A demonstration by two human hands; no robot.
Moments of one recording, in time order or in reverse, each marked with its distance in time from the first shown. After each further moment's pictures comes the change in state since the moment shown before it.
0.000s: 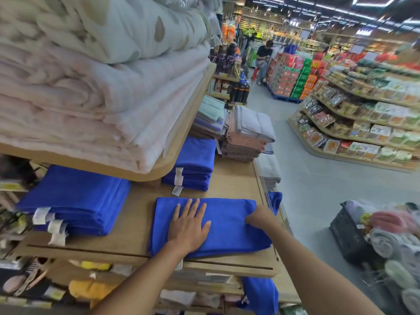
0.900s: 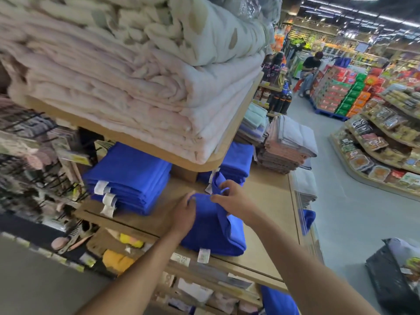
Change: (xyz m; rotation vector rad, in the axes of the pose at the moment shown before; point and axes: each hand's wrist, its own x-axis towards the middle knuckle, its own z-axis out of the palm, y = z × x) left_hand -0.034 -0.069 -0.044 -1.100 0.313 -0.453; right_hand -0.075 -0.150 0.041 0.320 -0.217 -0.567
